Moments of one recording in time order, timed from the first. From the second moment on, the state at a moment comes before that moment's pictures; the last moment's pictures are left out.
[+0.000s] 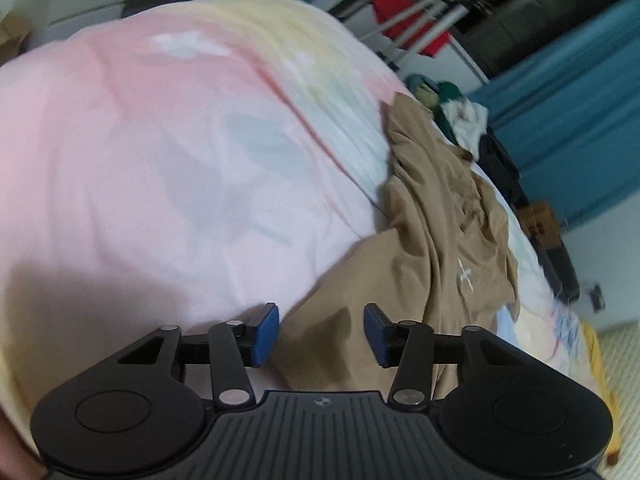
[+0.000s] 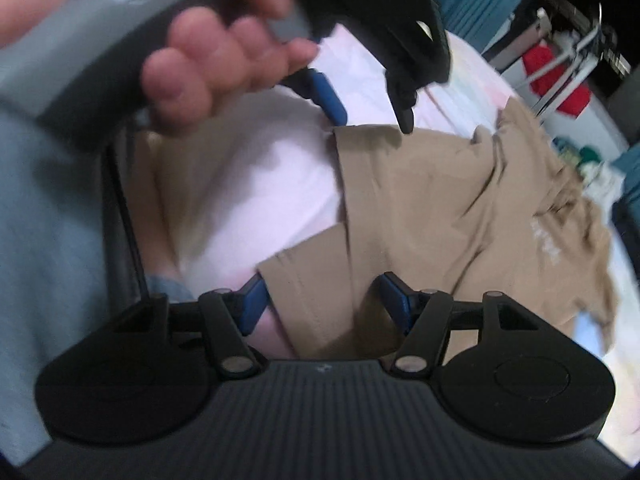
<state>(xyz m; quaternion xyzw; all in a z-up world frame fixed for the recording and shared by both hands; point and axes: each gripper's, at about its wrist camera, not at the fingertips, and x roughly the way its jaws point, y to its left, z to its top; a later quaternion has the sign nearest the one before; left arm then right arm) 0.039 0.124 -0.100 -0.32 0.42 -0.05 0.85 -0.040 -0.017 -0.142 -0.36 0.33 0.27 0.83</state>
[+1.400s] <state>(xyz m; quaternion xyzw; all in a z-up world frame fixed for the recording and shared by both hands) 0.025 0.040 -0.010 -0.08 0.37 -0.09 0.92 0.041 -0.217 -0.039 0.15 0.27 0.18 0.93</state>
